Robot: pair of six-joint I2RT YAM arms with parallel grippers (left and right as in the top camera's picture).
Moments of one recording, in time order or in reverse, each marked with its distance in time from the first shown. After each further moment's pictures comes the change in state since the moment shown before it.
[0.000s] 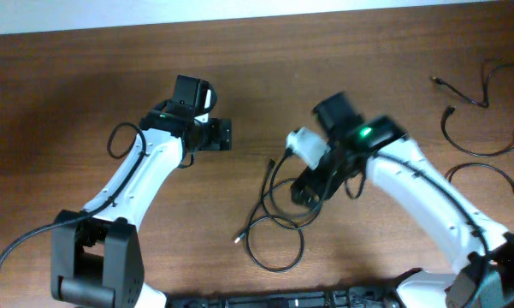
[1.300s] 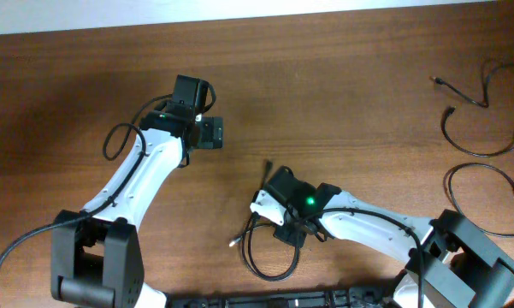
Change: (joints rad) left arm 0.003 0.000 0.000 0.001 -0.156 0.000; right arm 0.355 0.091 -0.388 0.546 0.114 0.046
